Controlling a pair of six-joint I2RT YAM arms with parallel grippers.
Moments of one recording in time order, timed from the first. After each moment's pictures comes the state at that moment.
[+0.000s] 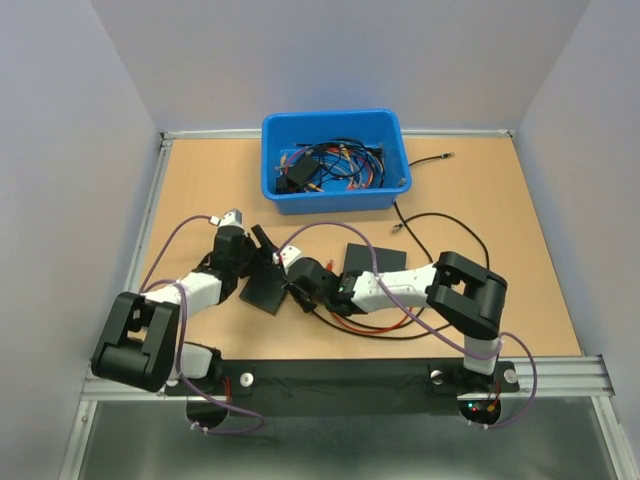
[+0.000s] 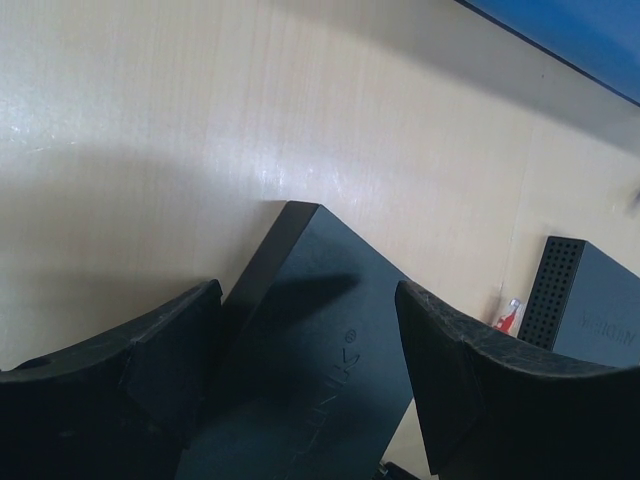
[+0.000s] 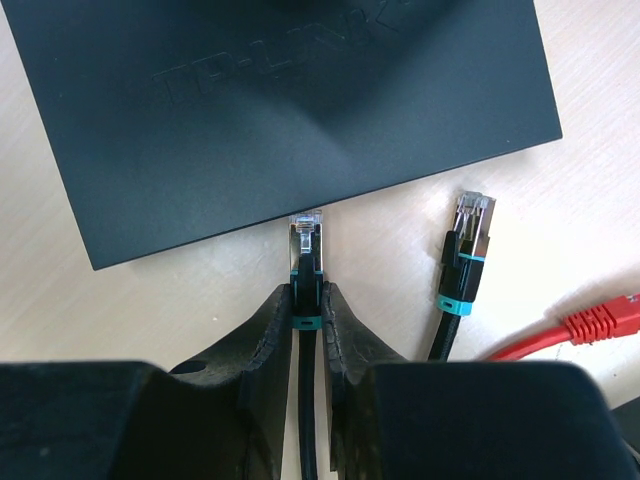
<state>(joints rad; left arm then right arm) -0.28 1.30 0.41 0.22 0.06 -0.72 1.16 1.88 1.08 0.03 0.22 0.26</state>
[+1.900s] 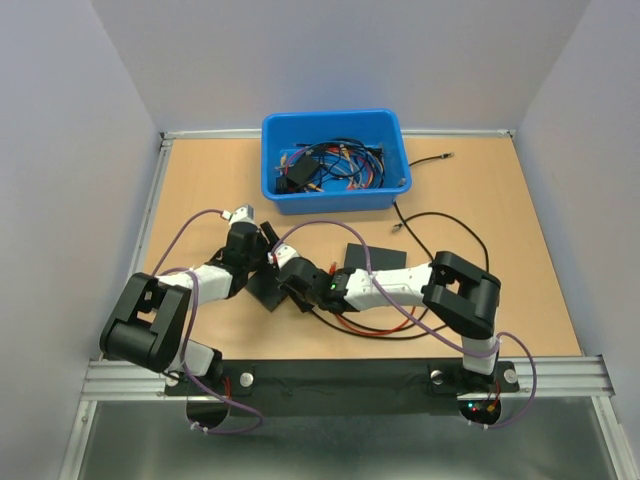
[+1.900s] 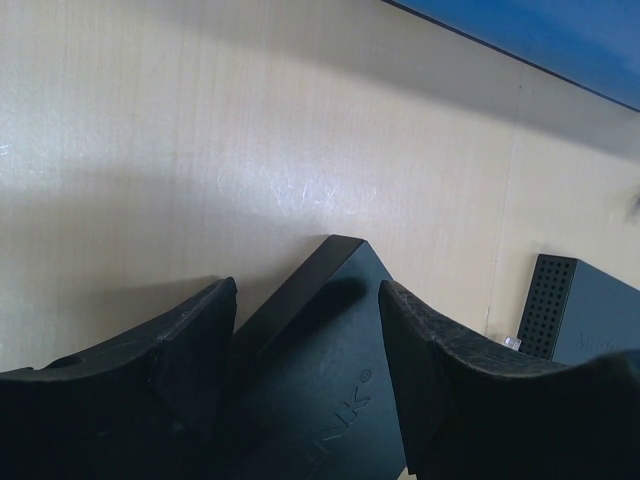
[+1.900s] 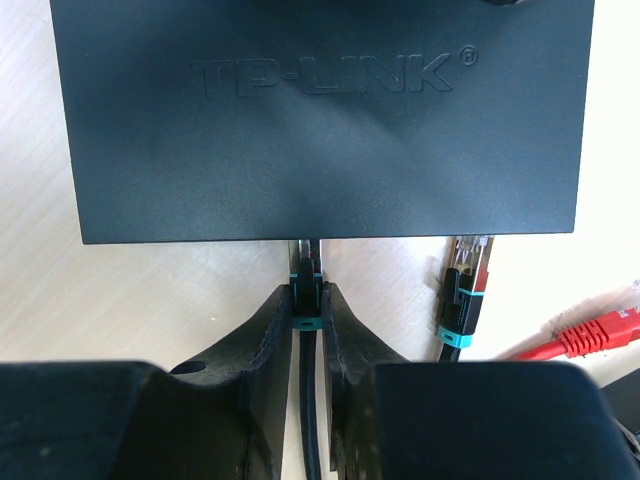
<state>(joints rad) -0.37 1.42 0.47 0.31 -0.01 -0.72 1.17 1.91 1.17 -0.10 0.26 0.28</state>
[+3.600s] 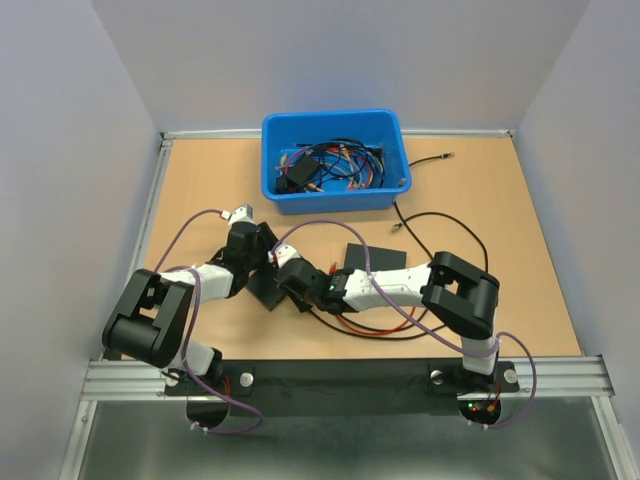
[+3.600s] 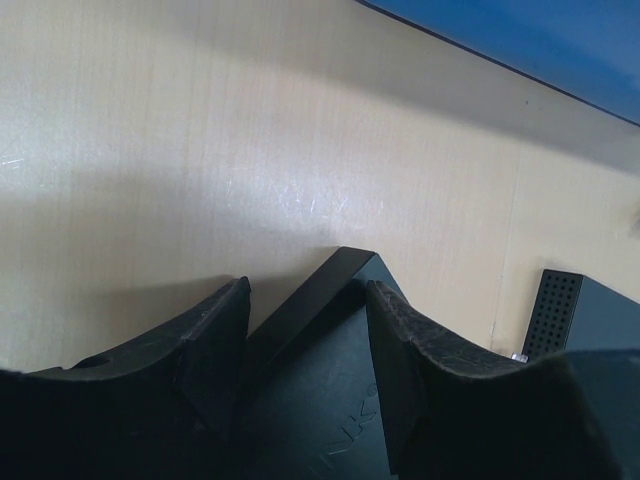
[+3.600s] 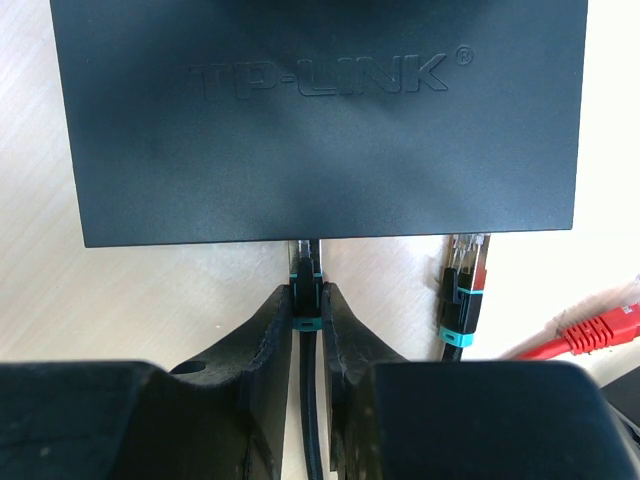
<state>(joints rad) -0.36 1.44 0.47 0.34 -0.02 -0.73 1.17 1.92 1.18 -0.10 0.29 0.31</state>
